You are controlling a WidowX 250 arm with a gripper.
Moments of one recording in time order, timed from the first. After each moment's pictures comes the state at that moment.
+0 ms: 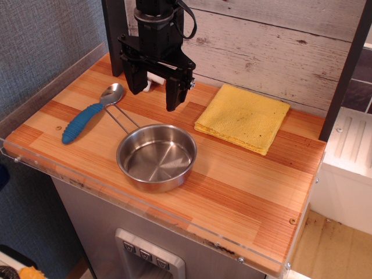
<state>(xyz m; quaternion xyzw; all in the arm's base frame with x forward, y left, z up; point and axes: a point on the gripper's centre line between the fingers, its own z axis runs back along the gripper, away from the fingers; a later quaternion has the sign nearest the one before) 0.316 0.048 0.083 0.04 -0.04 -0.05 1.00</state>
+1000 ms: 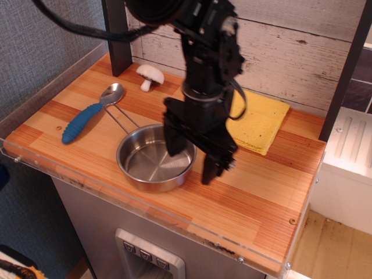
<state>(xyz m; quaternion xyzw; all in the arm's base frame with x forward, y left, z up) 0.269 -0.037 0.044 0.04 -0.02 -0.17 0.98</state>
